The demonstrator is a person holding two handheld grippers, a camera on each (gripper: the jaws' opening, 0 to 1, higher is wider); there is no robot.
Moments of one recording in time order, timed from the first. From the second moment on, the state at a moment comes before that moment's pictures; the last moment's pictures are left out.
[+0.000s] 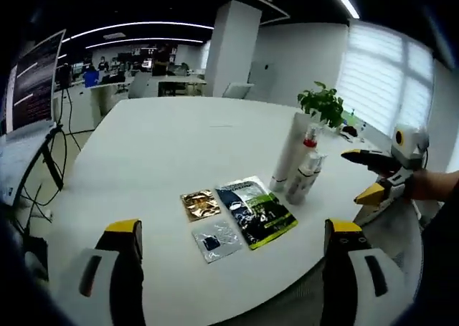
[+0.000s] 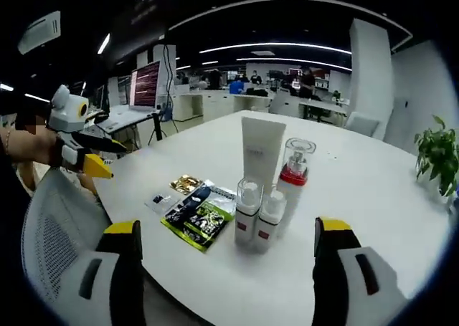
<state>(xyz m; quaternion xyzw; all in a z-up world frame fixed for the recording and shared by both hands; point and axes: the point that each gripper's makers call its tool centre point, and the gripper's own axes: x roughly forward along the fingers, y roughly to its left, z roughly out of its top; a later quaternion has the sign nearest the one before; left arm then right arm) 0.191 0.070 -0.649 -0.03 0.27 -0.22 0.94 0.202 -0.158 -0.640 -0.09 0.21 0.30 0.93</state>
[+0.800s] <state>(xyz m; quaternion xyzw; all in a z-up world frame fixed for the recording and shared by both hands) 0.197 0.082 -0.649 -0.01 0.26 -0.20 0.95 0.206 -0.165 -0.640 -0.08 0.20 0.29 0.93</state>
